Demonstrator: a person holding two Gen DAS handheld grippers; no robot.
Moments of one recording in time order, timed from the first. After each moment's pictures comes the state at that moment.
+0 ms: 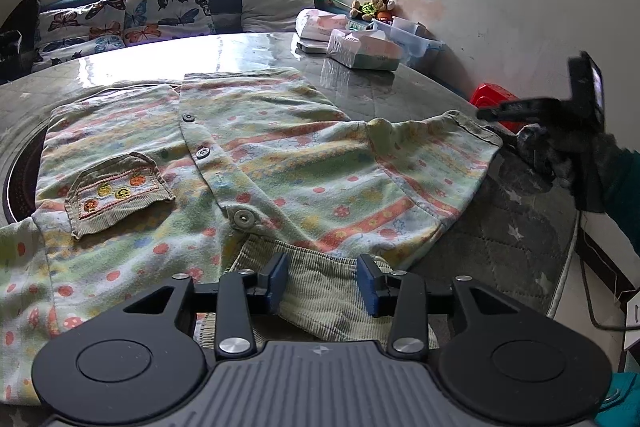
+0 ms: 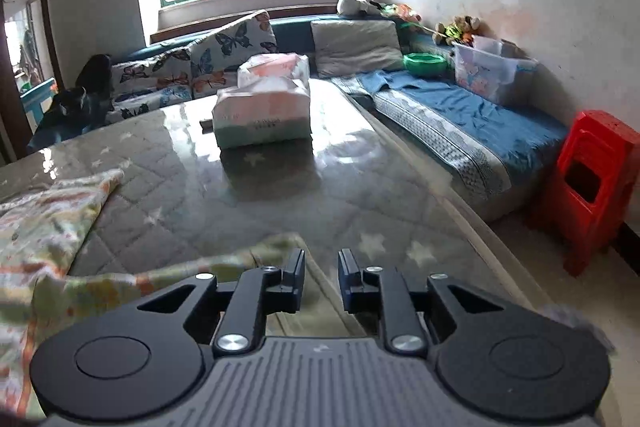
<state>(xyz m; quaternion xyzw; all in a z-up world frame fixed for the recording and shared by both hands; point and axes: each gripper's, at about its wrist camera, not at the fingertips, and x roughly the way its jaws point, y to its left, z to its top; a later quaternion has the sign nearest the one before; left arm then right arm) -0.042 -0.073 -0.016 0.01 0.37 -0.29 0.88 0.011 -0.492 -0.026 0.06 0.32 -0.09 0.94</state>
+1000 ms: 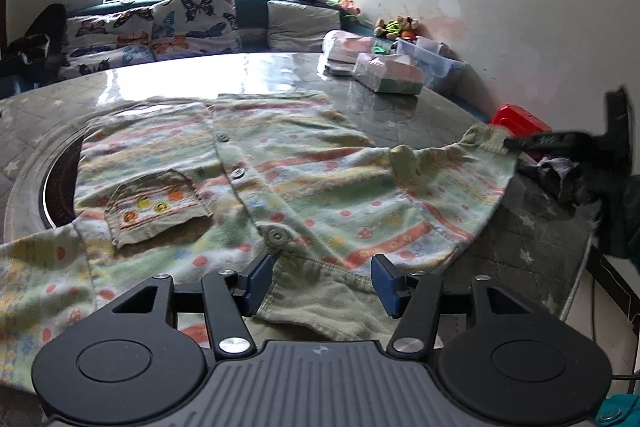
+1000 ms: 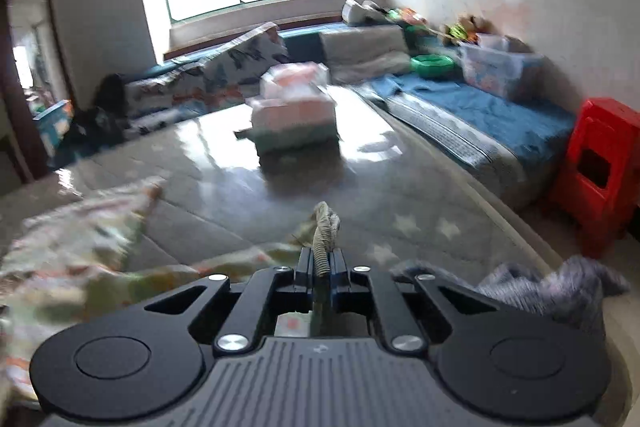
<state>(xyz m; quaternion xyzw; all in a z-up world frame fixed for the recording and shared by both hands) -0.046 -0.059 0.000 -0.01 0.35 -0.25 0.90 -0.012 -0.457 -0.002 0.09 0.28 -0.05 0.95</state>
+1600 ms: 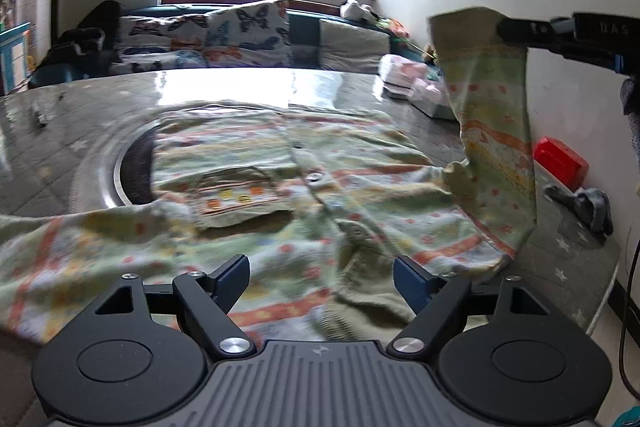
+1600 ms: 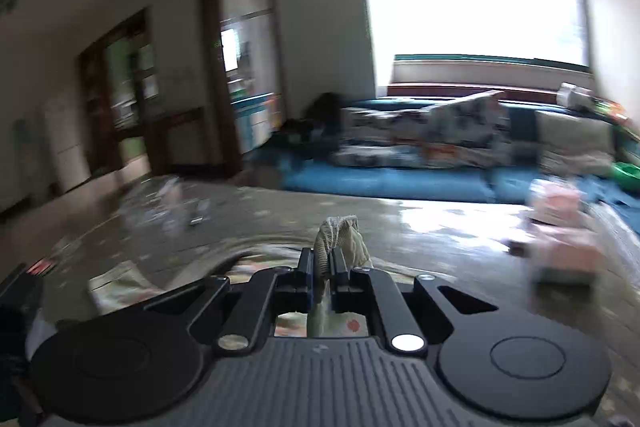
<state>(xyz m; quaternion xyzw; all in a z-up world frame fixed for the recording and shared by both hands) -0.061 -0.011 0.001 -0.04 0.33 -0.18 0.93 0.010 -0.257 0.104 -0.01 0.21 0.26 0.94</state>
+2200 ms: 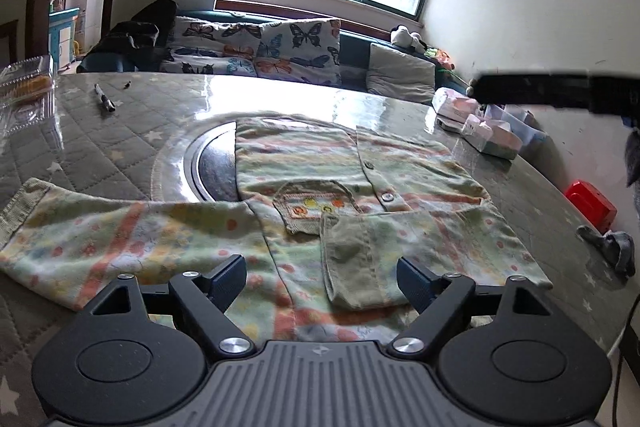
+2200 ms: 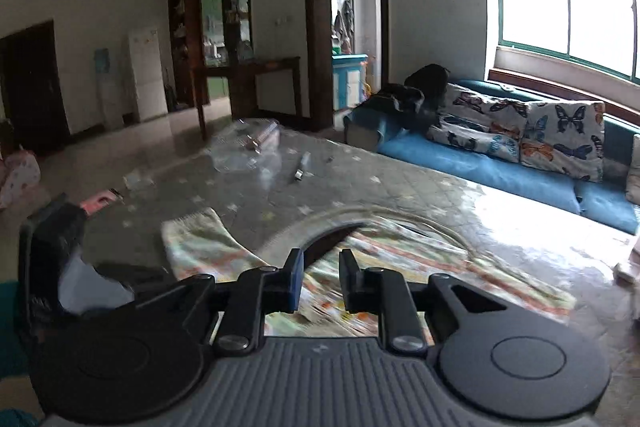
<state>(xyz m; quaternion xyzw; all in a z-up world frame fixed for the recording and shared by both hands) -0.069 0.038 0.006 -0.08 0.31 -0.11 0.94 -0.002 -0.169 0.084 -0.10 0.25 0.36 0.89</state>
